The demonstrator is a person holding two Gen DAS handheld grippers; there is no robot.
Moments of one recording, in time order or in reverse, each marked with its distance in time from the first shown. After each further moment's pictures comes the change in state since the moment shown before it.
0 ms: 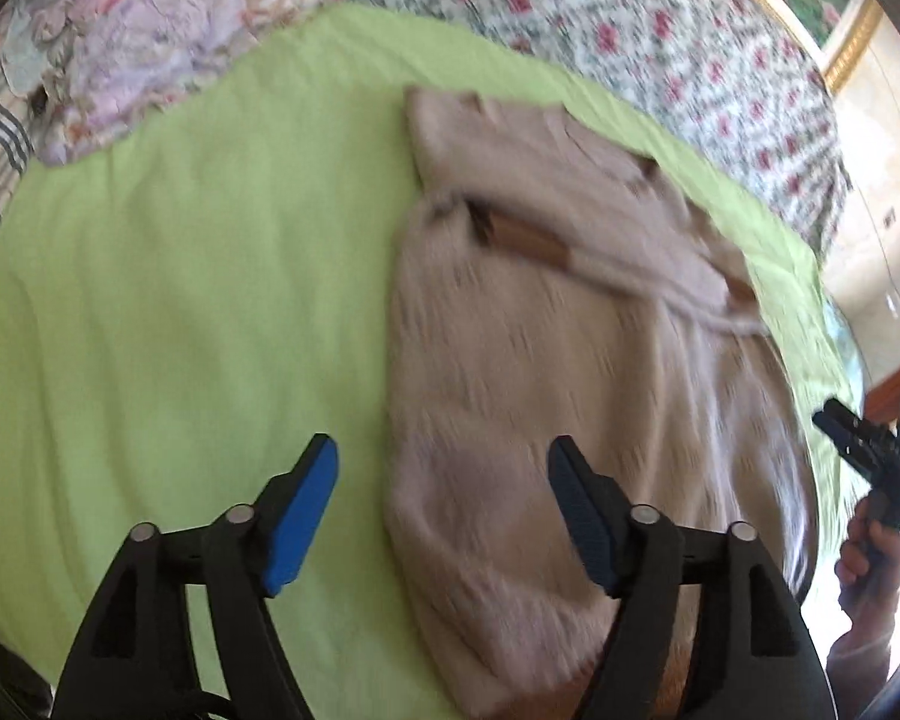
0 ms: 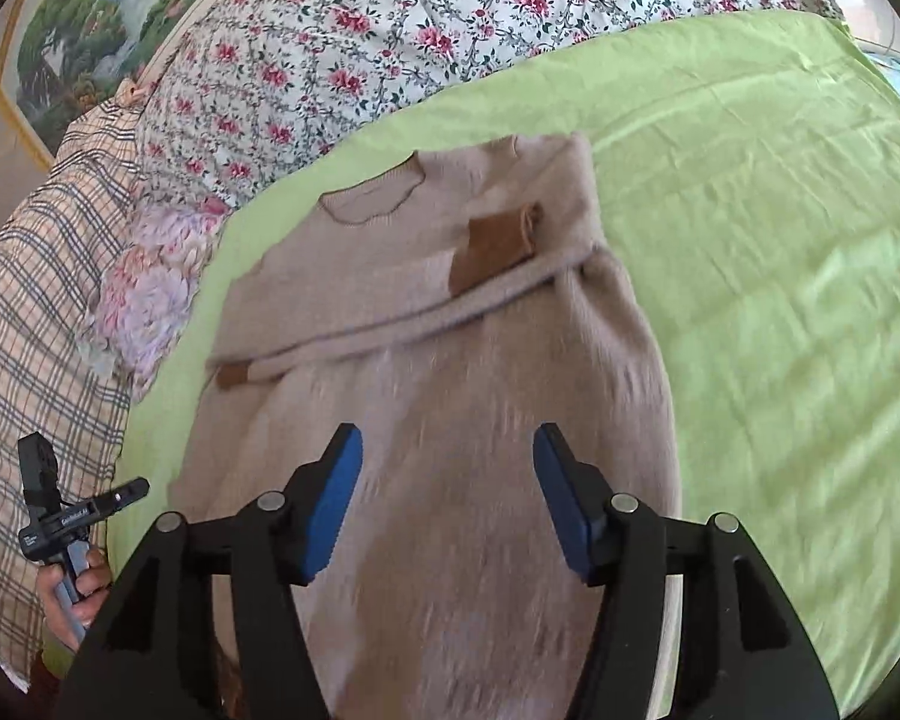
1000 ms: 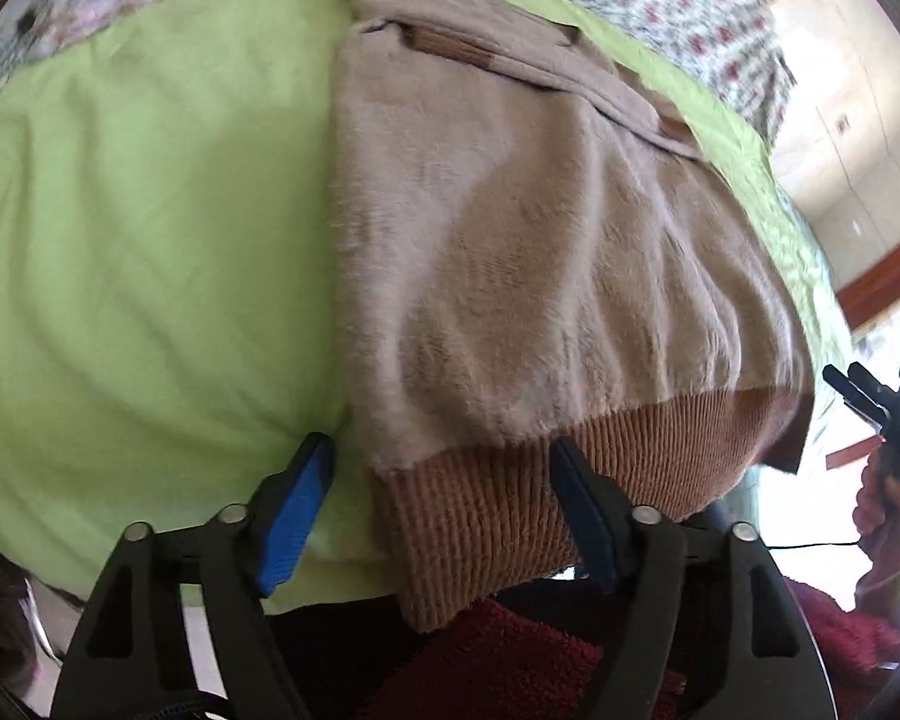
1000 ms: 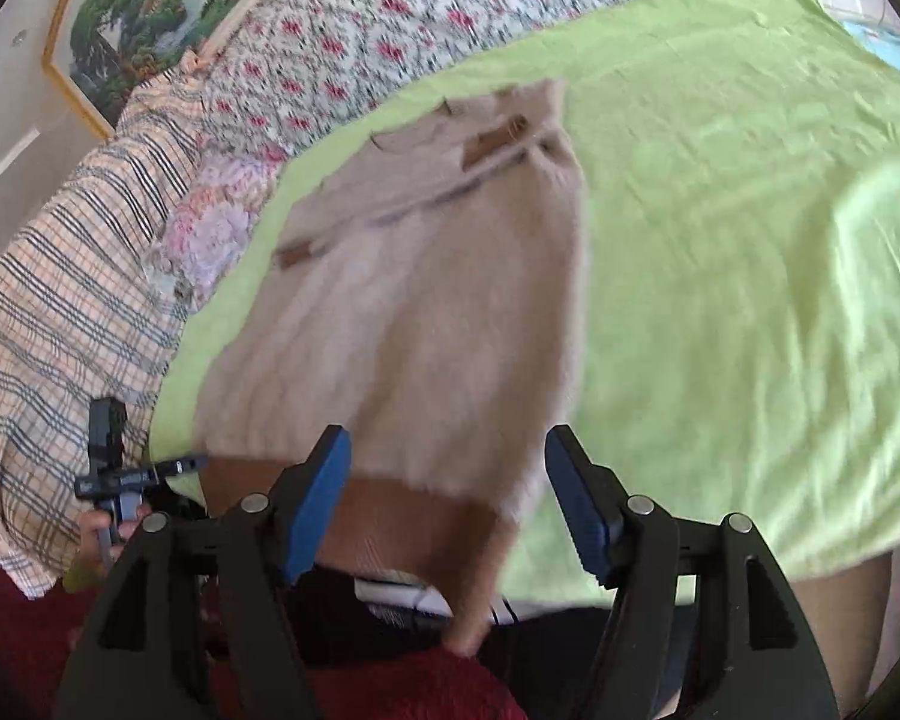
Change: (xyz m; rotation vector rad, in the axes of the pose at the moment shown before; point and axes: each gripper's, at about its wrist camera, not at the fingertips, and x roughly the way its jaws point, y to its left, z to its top) left arm -0.019 -0.003 -0.129 0.134 0.134 -0.085; right arm -0.095 -0.040 -0.120 -0.044 0.096 0.078
